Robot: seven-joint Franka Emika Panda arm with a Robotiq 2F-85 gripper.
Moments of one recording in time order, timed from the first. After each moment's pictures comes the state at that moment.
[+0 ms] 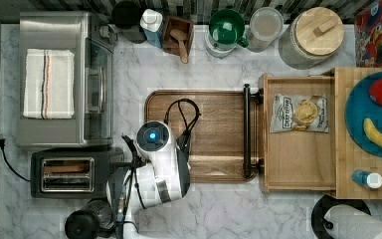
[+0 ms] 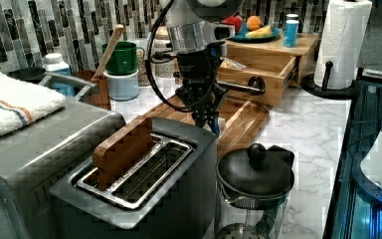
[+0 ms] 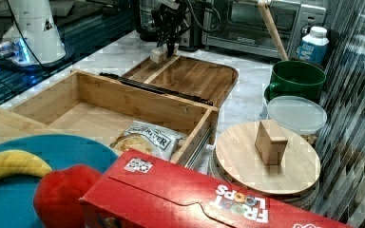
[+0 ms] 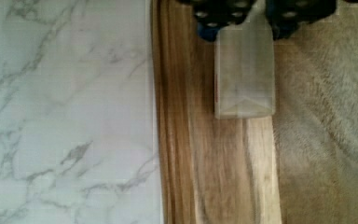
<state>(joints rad) 0.02 0.10 0.25 -2.44 0.03 0.76 1.14</state>
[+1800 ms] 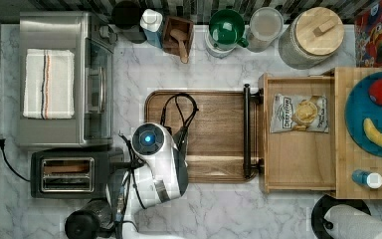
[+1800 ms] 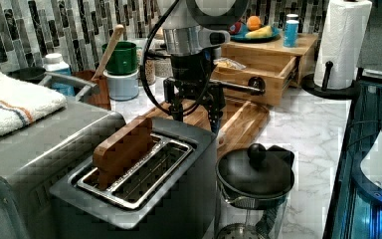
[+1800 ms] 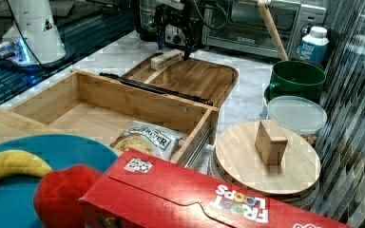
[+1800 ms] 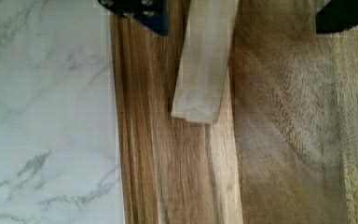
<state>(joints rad) 0.02 0.13 0.26 -2.44 -0.02 0.85 1.19</state>
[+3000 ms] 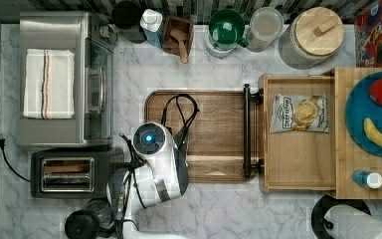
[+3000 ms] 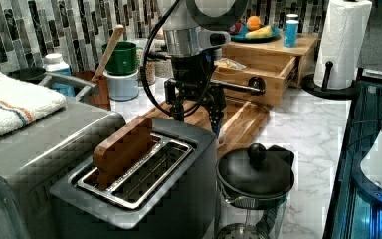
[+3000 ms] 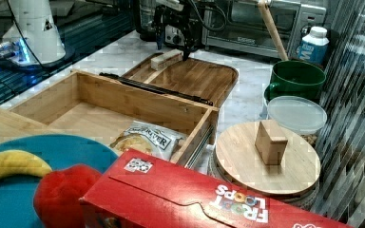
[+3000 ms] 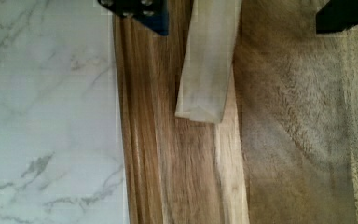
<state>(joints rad) 0.02 0.14 0.26 -2.44 -0.02 0.85 1.19</state>
